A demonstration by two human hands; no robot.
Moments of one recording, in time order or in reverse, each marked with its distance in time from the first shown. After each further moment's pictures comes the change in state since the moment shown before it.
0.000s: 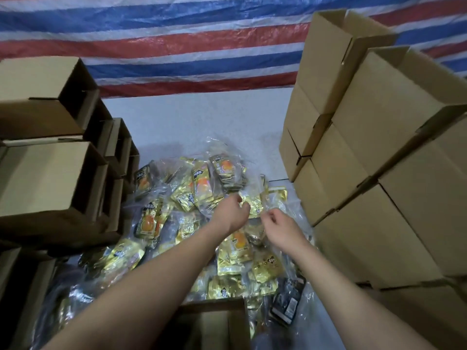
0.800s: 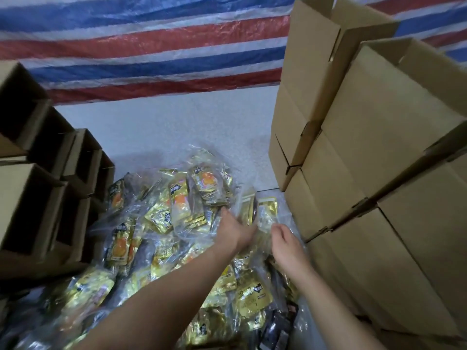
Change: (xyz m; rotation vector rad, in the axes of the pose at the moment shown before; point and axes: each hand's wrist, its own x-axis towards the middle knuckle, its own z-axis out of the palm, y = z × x) left_hand 0.064 0.026 0.095 -0.378 -0.053 -0.326; right_hand 0.044 0.064 -0.020 0.218 0.097 0.231
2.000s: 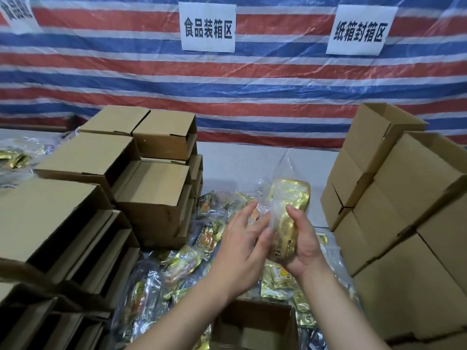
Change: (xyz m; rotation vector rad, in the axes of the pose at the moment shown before) left_hand -0.283 -0.055 -0.223 0.172 0.358 0.856; right_hand -0.211 -0.163 0.060 1.137 -0.878 -0.284
